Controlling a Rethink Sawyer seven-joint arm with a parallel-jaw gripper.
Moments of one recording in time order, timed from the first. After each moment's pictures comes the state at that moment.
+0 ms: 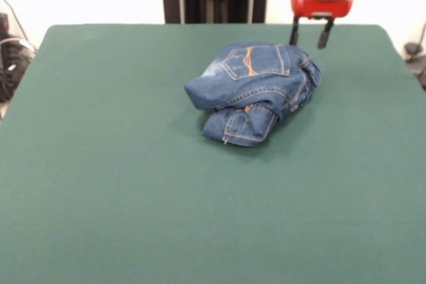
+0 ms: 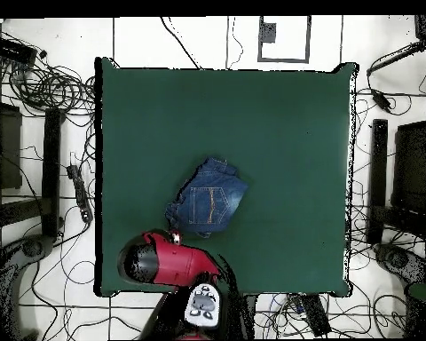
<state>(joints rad) 0.17 -0.60 -0.11 2.05 0.22 0.16 1.57</state>
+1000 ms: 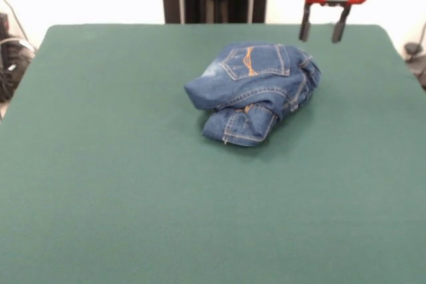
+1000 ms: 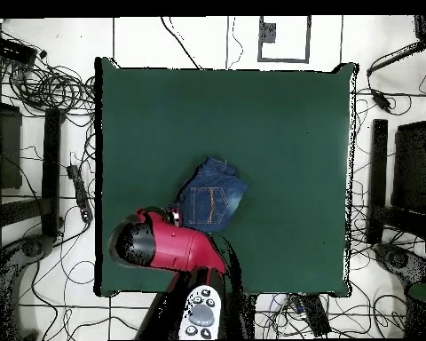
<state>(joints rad) 0.20 -0.67 -0.17 1.93 0.25 0.27 1.57</state>
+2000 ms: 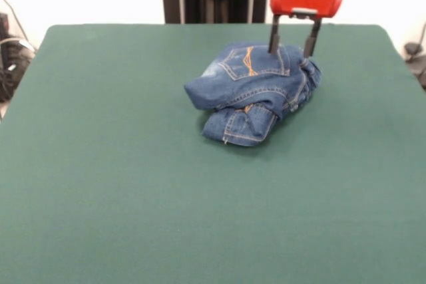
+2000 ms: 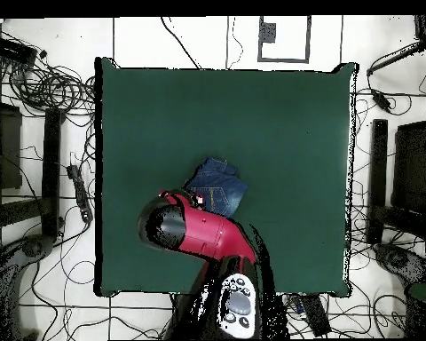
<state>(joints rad) 0.09 -0.66 -0.17 1.87 0.25 0.27 1.57</state>
